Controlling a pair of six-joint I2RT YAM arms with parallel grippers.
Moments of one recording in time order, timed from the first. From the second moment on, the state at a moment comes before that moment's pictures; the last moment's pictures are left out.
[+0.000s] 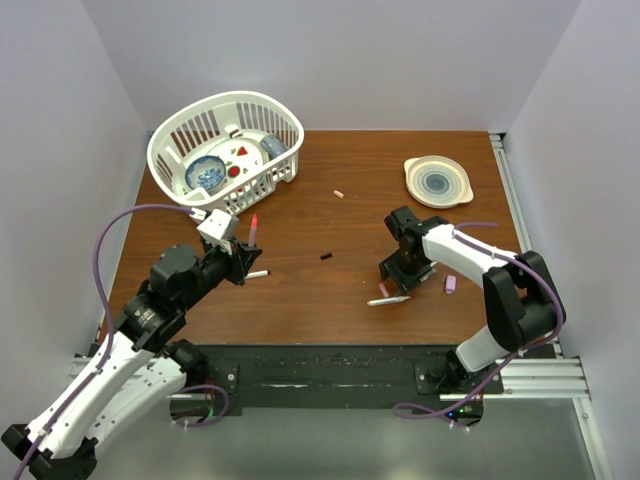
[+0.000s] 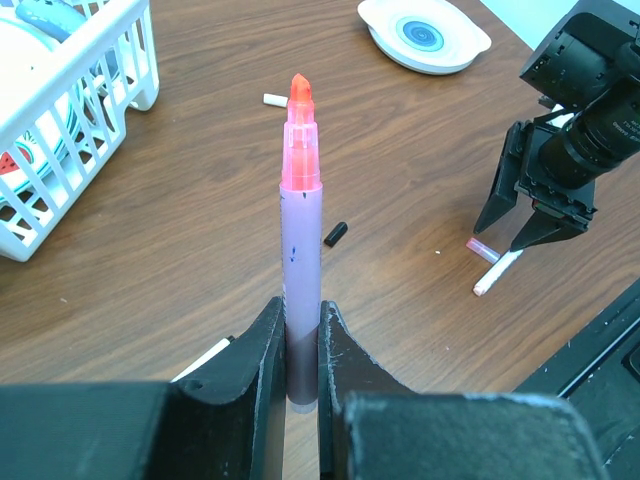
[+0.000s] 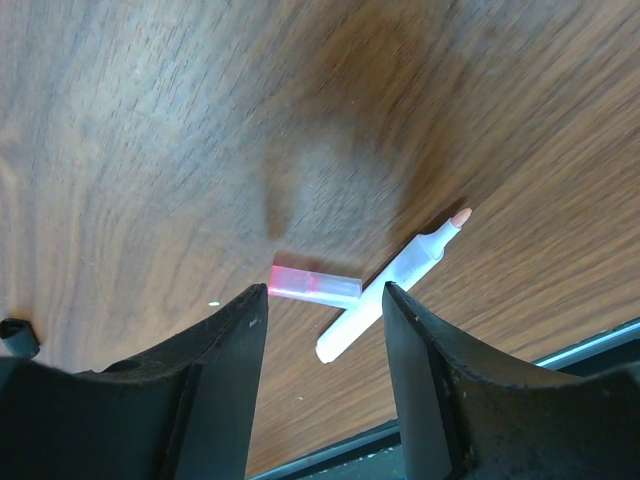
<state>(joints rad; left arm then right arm) -0.60 0.57 0.69 -0.36 0.00 -0.20 0.45 1.56 0.93 -0.85 0.09 1.41</state>
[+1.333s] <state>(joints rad) -0.60 0.57 0.69 -0.36 0.00 -0.20 0.47 1.61 0.93 -0.79 0.08 1.36</state>
